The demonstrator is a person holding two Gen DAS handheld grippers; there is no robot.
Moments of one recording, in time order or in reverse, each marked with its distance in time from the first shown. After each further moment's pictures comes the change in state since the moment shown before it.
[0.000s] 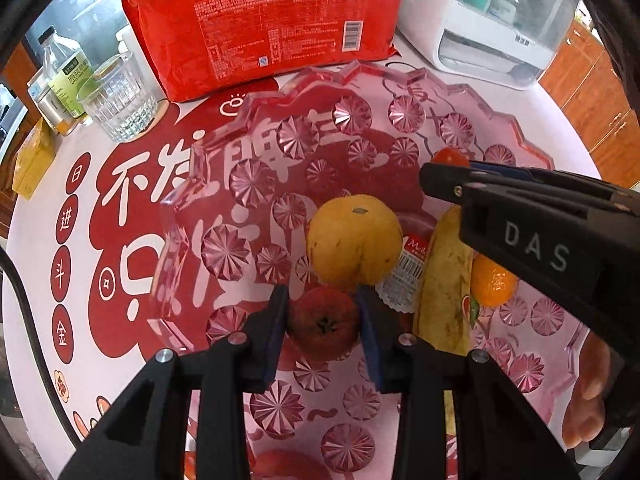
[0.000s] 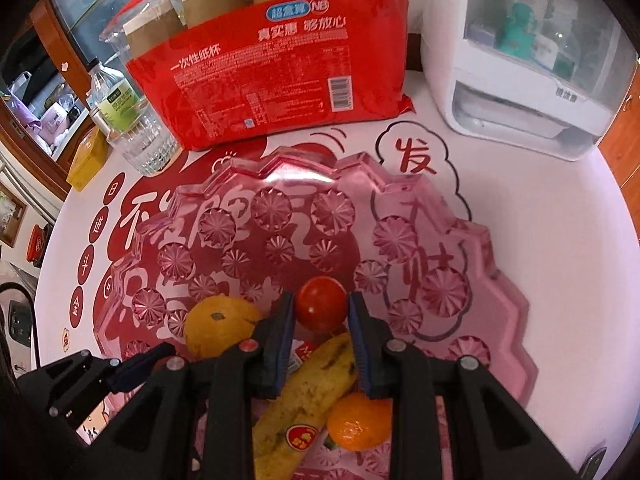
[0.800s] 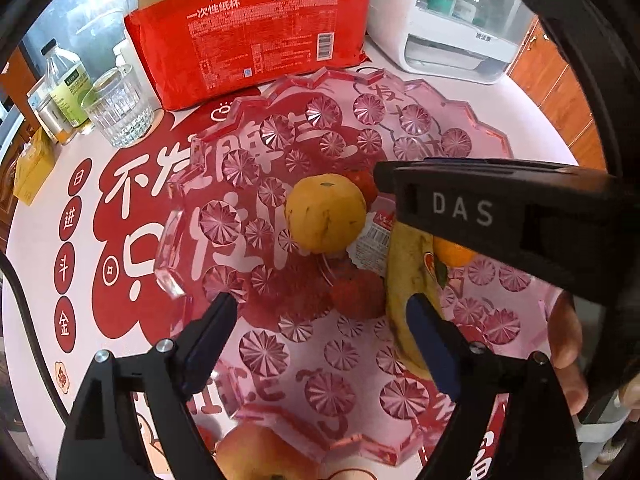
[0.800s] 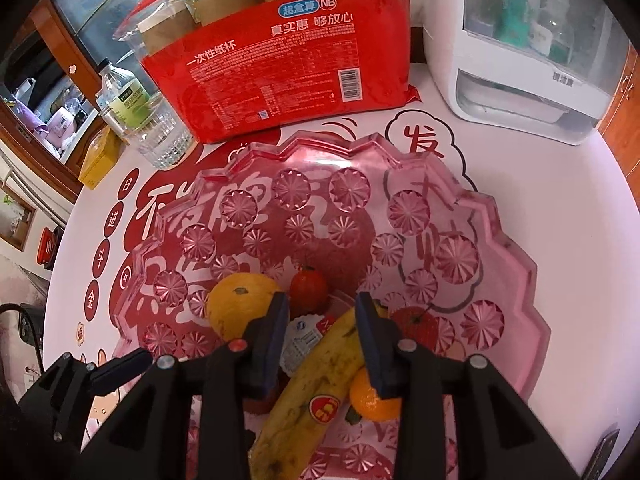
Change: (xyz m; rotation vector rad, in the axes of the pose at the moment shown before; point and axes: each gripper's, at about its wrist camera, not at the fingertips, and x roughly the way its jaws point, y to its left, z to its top) left arm -0.034 -0.010 -0.029 0.051 -0.048 -0.043; right arm -0.012 0.005 -0.015 0.021 0.001 0.035
